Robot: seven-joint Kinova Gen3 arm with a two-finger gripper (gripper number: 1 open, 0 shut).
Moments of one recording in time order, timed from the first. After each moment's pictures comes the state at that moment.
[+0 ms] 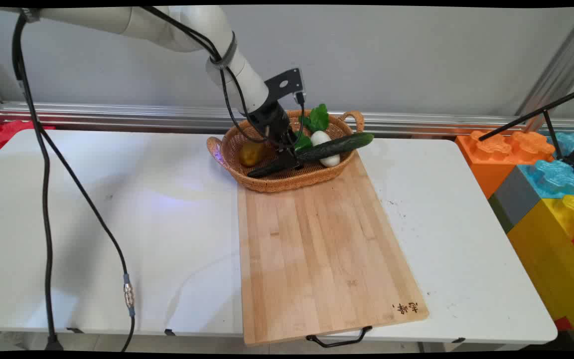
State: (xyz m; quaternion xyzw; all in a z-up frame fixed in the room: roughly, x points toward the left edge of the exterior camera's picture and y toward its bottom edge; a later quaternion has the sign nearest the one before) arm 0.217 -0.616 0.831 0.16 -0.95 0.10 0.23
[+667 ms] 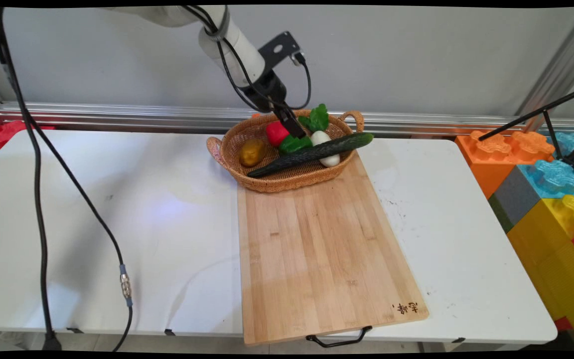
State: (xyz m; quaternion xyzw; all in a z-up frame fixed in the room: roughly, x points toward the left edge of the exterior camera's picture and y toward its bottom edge) arm 0.229 -0.630 0.876 0.28 -0.92 0.14 0.25
